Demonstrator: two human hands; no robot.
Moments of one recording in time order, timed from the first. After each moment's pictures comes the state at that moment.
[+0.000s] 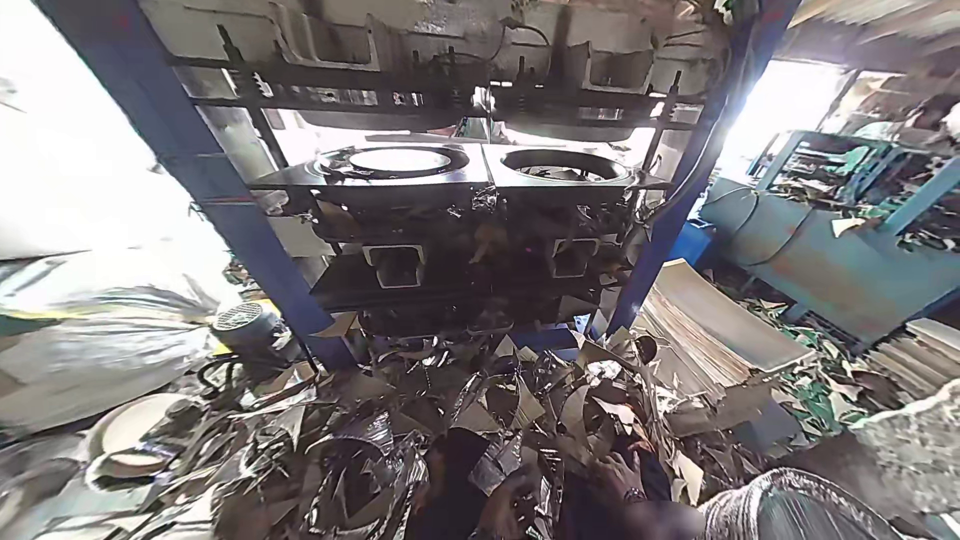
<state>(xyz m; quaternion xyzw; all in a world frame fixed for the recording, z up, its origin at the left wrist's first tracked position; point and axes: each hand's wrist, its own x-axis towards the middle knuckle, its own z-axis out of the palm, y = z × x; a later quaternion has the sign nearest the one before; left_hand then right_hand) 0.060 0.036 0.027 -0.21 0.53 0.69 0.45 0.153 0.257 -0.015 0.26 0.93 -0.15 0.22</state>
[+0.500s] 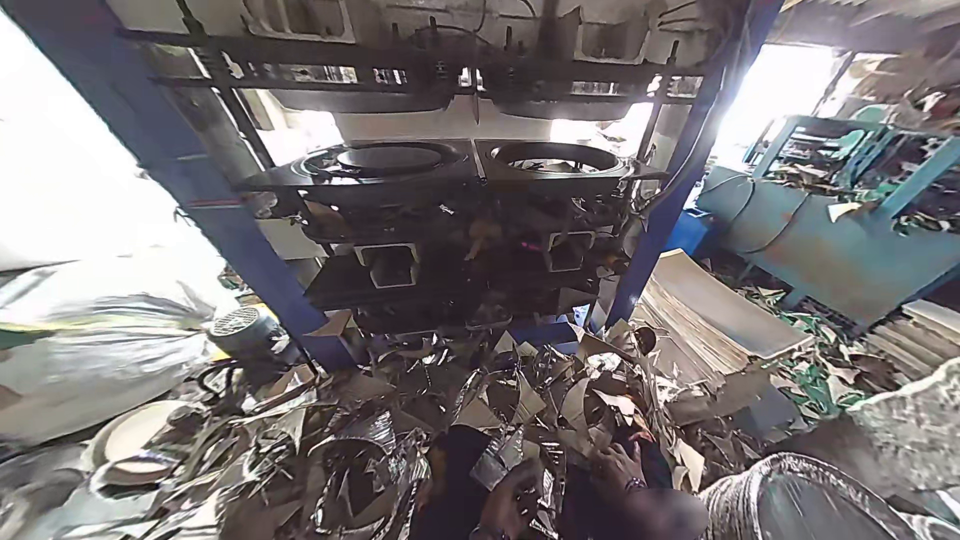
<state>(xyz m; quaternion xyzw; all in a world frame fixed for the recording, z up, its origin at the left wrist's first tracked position) 0.058 0.037 0.024 -0.20 0.54 0.68 0.46 0.151 0.257 -0.011 0.26 0.92 -0.17 0.23</state>
